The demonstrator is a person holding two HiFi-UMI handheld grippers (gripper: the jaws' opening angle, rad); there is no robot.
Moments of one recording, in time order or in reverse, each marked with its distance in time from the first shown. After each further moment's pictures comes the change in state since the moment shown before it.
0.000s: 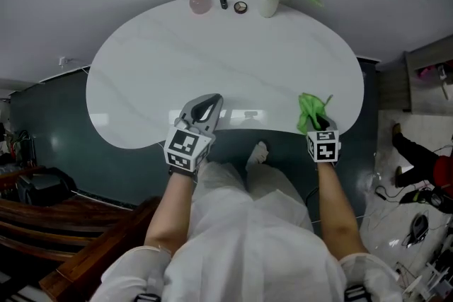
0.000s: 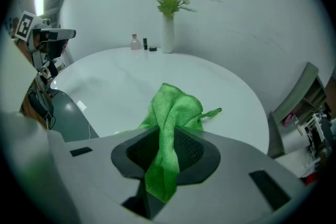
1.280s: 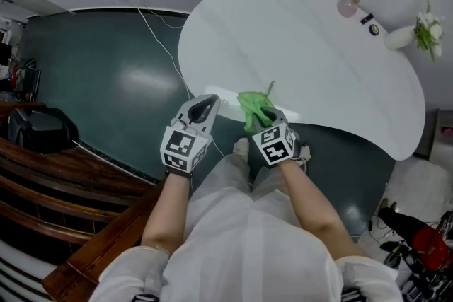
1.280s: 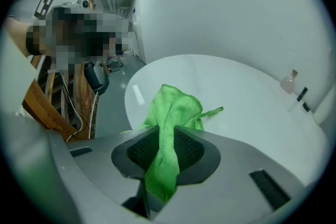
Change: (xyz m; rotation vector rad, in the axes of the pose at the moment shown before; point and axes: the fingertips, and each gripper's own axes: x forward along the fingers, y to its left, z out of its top) left arm -0.358 0.265 -0.167 -0.148 -0.011 0.260; right arm 0.049 0.631 0.135 -0.519 -0.067 0.462
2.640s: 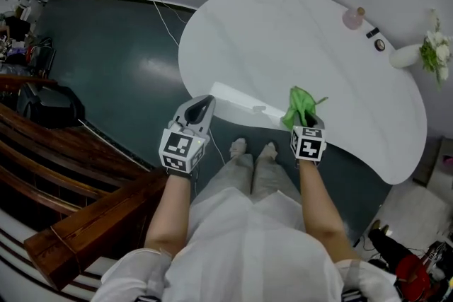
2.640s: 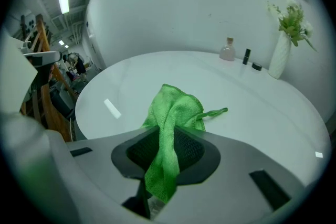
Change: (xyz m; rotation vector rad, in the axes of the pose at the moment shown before) left arm 0.015 -0.027 0.023 -0.046 0.023 0.196; right arm -0.066 -0.169 -0.080 0.378 0.005 -0.236
